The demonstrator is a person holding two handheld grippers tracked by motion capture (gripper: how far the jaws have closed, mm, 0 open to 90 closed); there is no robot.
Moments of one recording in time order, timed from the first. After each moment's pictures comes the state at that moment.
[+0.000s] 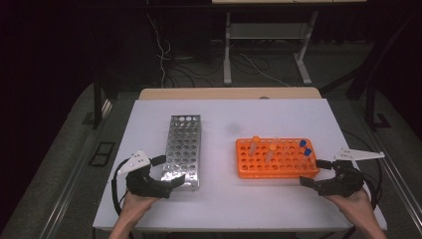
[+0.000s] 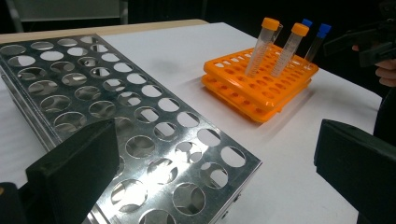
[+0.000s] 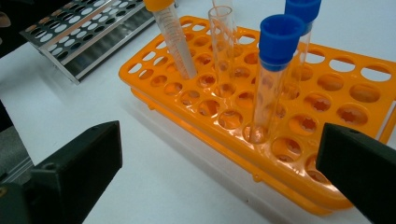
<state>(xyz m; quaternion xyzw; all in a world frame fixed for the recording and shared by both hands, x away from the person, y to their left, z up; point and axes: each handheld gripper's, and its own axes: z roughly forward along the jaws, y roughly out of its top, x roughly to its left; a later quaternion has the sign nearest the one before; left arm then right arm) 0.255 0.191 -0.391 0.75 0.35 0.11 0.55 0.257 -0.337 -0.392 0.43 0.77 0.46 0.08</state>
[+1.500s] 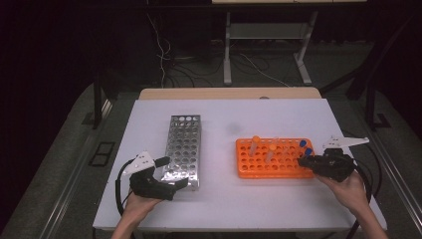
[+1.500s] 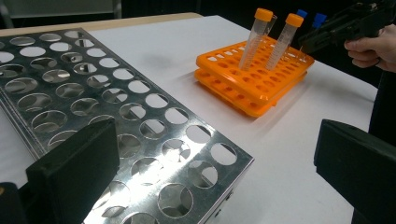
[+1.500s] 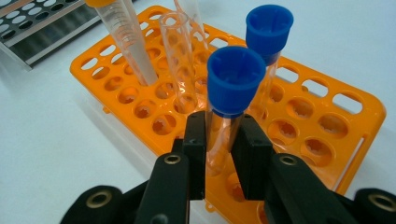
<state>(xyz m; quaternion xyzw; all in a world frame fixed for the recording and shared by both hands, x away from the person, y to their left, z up) 0.254 0.184 -0.393 0.76 0.34 0.11 0.54 0.293 -0.332 -0.394 0.41 0.81 0.41 0.11</state>
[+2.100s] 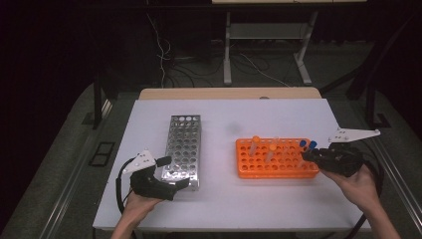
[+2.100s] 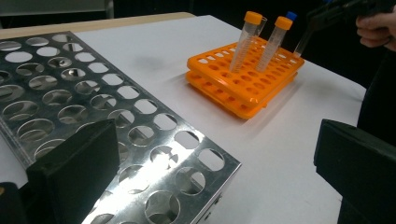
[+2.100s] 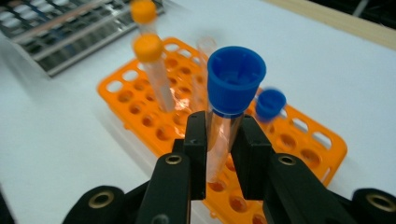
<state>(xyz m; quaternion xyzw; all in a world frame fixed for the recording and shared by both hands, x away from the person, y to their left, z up) 0.254 0.180 -0.384 0.76 0.33 0.09 0.55 0.283 -0.324 -0.344 0.38 0.82 0.41 0.14</state>
